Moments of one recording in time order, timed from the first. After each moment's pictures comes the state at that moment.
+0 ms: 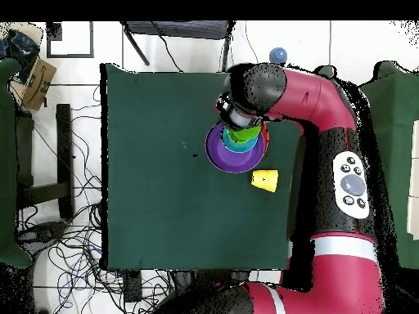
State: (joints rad) arm -0.42 -0.55 0.22 1.14 -0.16 1.08 2.03
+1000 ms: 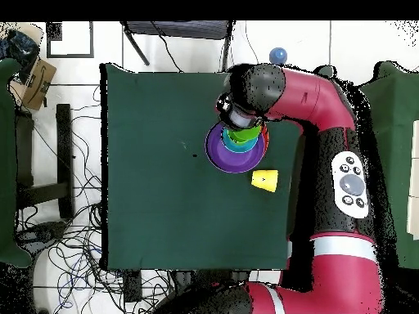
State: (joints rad) arm -0.42 -0.55 0.22 1.14 -0.17 1.08 2.03
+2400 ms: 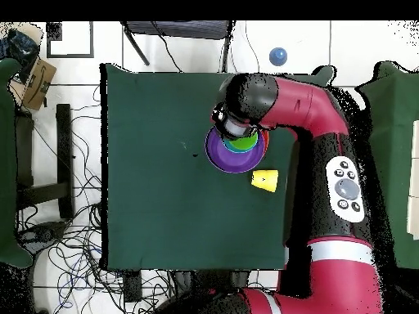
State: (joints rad) arm -0.42 -0.57 0.22 1.21 -0.18 1.08 2.03
